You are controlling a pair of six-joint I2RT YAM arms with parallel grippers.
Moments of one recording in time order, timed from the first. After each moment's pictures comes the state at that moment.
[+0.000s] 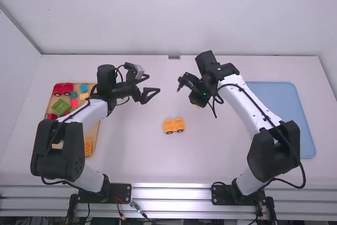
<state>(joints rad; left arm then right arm) -0.03 1.61 0.87 0.27 0.96 0.18 0.39 1.72 1.45 -1.04 -0.19 -0.70</state>
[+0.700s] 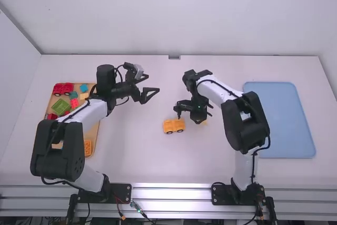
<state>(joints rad) -0.02 1.61 0.87 0.26 0.95 0.18 0.45 2.05 1.45 -1.14 -0.04 -1.09</state>
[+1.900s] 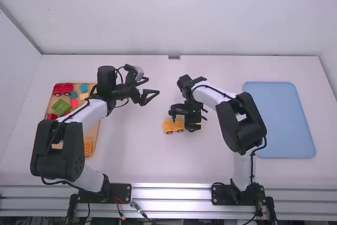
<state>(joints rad) -0.02 1.61 0.87 0.19 0.95 0.21 0.49 2.05 1.37 -0.99 -0.09 -1.10</state>
